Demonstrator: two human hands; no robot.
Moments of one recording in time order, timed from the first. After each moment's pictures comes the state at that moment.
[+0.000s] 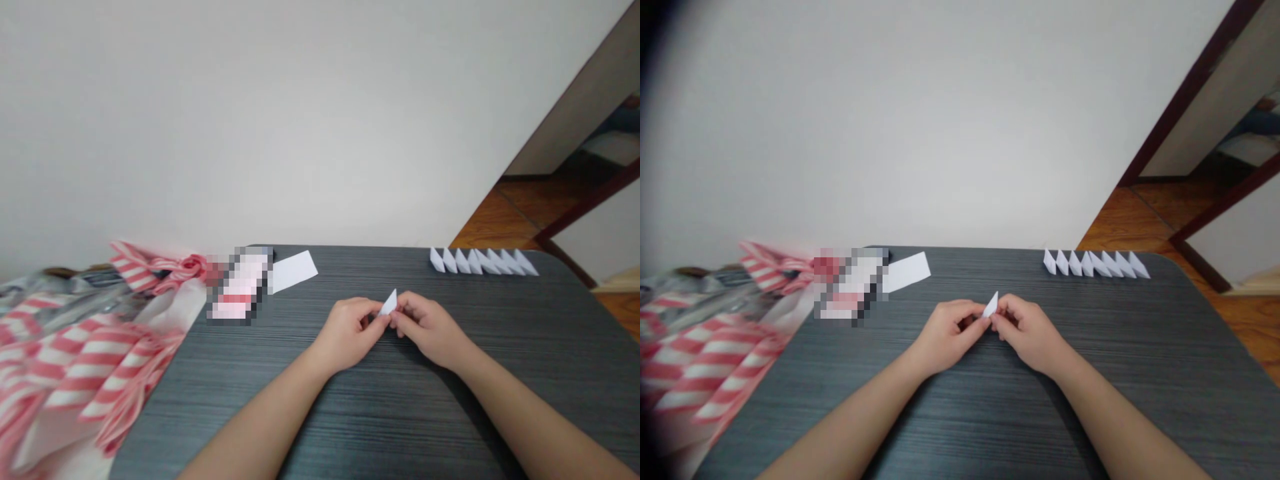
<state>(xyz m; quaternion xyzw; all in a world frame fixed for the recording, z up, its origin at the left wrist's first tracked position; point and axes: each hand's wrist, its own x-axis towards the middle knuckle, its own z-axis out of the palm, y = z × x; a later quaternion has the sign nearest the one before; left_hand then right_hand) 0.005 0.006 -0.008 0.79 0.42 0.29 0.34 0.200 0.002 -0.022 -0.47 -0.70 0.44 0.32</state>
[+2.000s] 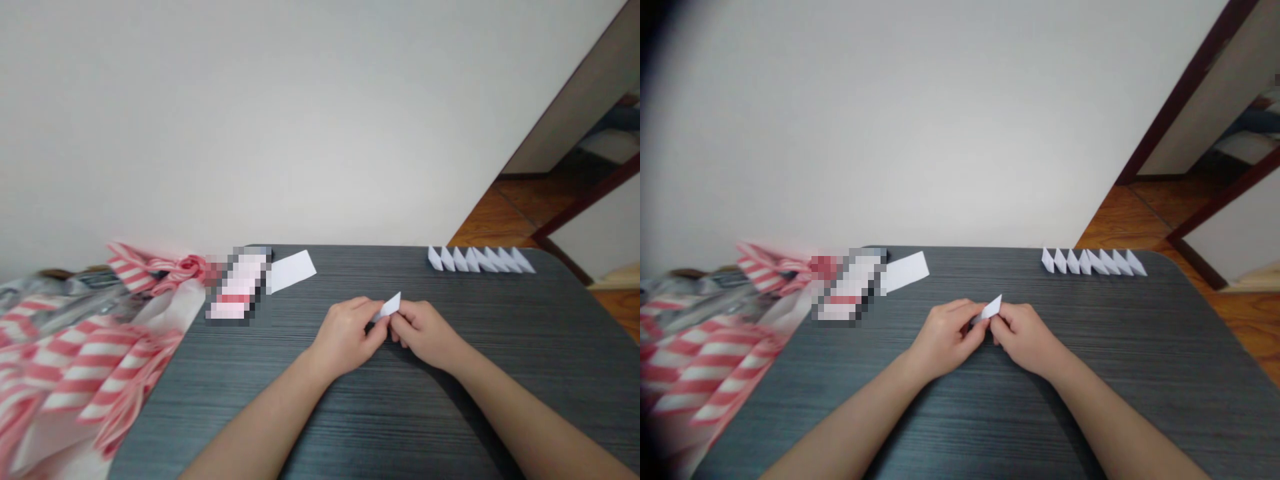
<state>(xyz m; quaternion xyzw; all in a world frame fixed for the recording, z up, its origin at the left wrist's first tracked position) 0.003 0.002 -0.010 0.85 0.40 0.28 0.20 0.191 -0.001 -0.012 -0.48 -0.74 0.39 0.26</state>
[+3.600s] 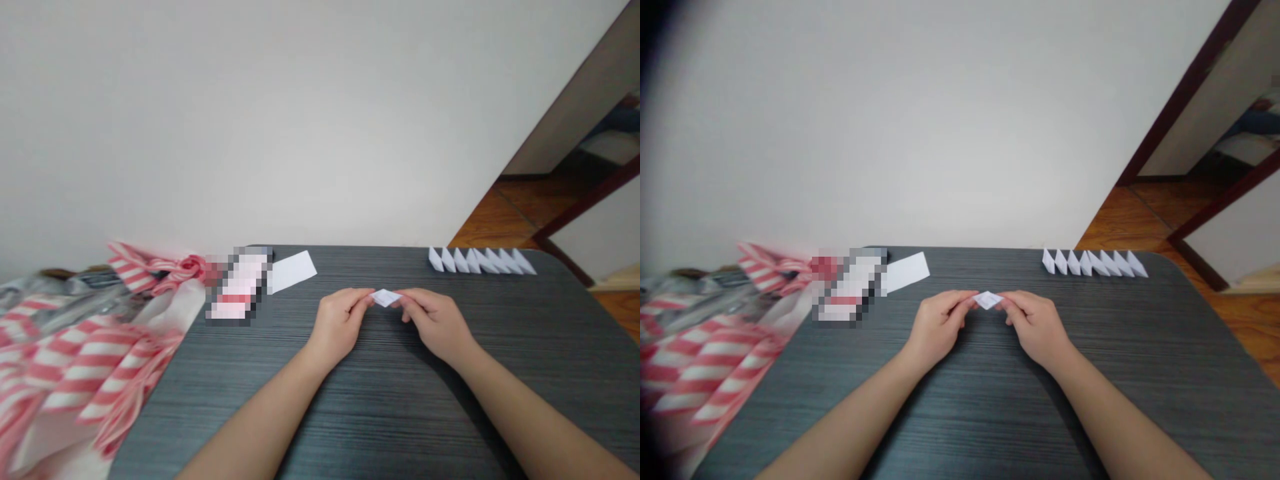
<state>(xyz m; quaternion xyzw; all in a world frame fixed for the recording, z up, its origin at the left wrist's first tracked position) 0.001 0.011 -0.019 0.73 0.48 0.40 0.27 0.208 0.005 -0.020 -0.51 -0.73 0.27 0.37</state>
